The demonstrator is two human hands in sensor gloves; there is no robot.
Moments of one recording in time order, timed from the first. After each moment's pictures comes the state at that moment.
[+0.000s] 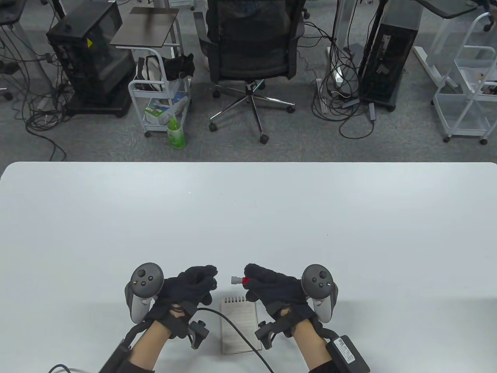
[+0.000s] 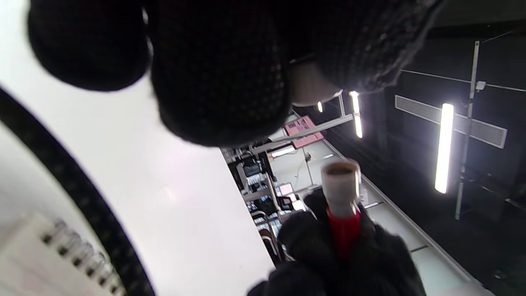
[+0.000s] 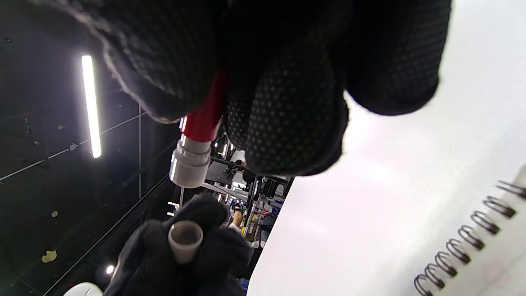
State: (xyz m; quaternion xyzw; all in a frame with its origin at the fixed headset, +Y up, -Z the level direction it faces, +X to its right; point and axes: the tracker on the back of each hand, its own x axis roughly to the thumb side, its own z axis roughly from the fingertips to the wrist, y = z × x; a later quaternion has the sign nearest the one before) left_hand -0.211 -0.754 -0.298 -0.06 -0.12 0.58 0.81; right_hand 0.078 -0.765 -0.299 0.11 0.03 0.77 0.63
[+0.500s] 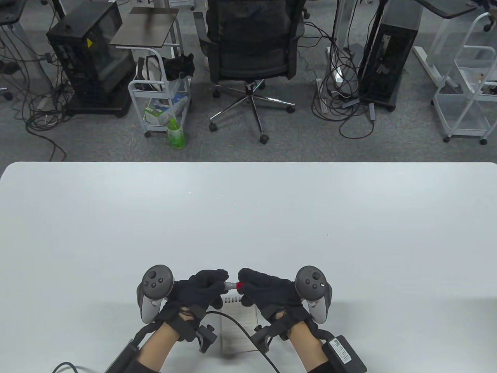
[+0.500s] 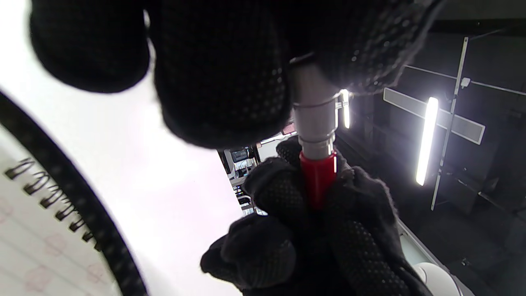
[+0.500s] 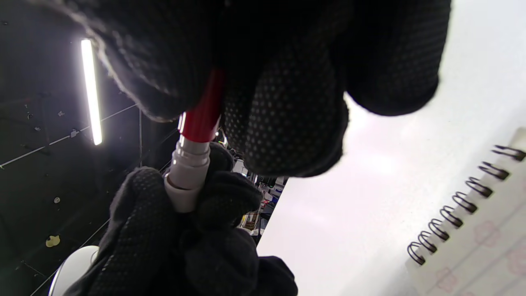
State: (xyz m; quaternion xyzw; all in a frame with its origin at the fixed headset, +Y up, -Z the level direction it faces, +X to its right) left_hand -0.198 -0.759 -0.297 -0.07 -0.14 0.59 0.79; right_hand 0.066 -0.770 -0.297 0.12 0.04 0.78 0.62
